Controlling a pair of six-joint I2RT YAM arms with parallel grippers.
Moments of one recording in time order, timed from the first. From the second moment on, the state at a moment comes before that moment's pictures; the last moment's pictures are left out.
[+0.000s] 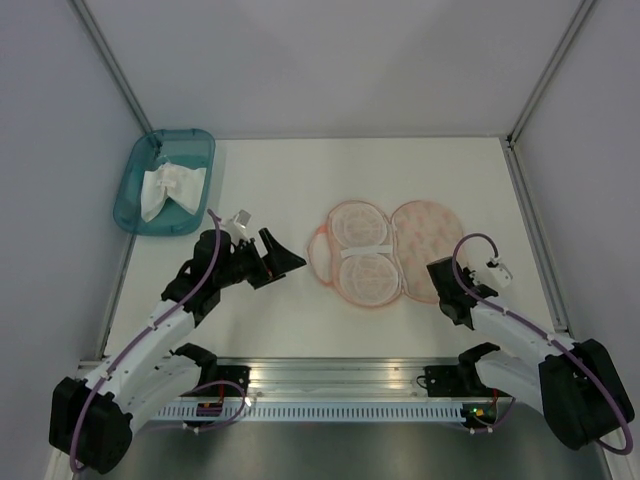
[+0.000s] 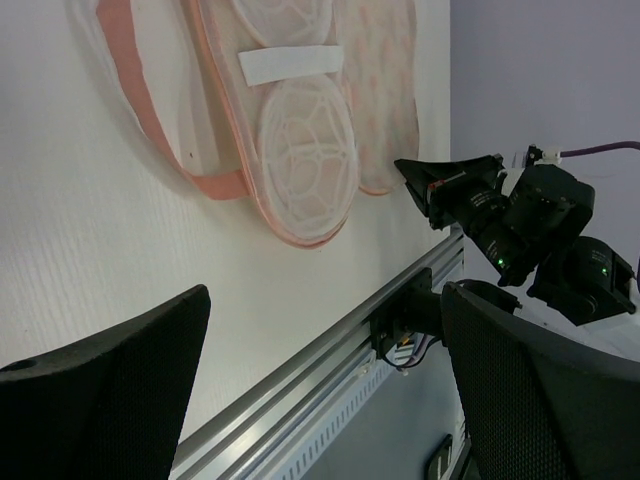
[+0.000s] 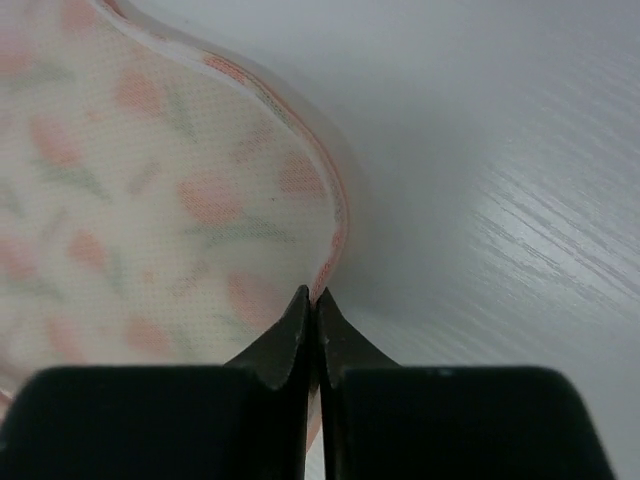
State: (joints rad) left arm -0.41 0.87 0.54 -0.14 0.44 -0.89; right arm 0.39 1.05 0.35 -0.43 0.68 1.36
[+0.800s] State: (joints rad) left arm -0.41 0.76 0.52 -0.26 0.39 -0.89; right arm 0.84 1.25 0.60 0.14 0.23 0.28
